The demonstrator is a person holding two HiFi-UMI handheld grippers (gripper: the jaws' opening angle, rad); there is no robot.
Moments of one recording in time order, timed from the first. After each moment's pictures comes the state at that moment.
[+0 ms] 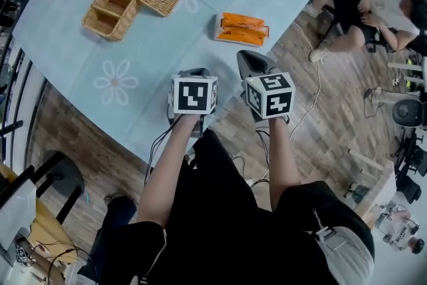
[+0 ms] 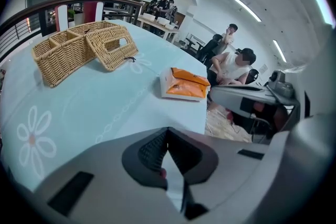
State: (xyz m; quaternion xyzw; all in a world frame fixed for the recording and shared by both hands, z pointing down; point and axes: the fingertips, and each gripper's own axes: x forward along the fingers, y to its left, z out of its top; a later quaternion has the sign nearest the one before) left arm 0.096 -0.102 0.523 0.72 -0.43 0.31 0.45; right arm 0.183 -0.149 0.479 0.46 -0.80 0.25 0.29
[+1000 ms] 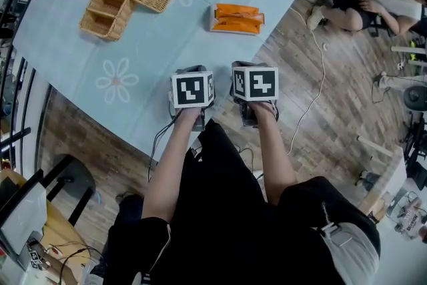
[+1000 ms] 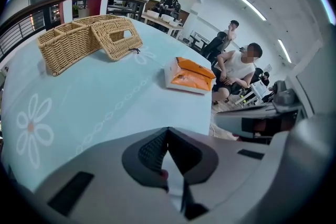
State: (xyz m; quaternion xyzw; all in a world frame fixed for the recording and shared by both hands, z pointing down) left arm 0.094 -0.087 0.543 0.70 -0.44 0.32 0.46; right arm 0.195 -0.094 0.530 0.50 -0.67 0.42 0.36
